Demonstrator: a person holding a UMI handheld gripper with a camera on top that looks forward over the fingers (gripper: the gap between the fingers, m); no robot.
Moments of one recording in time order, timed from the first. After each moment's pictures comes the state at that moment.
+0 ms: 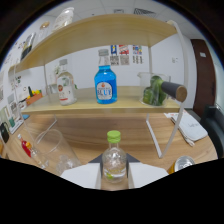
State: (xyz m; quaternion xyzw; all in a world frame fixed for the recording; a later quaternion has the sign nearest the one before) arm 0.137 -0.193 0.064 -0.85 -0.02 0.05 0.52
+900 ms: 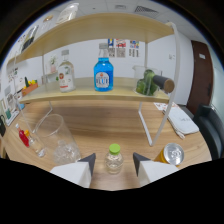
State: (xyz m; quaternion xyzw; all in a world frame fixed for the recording) arm 0.153 -0.231 0.053 -0.88 -0.02 0.00 0.48
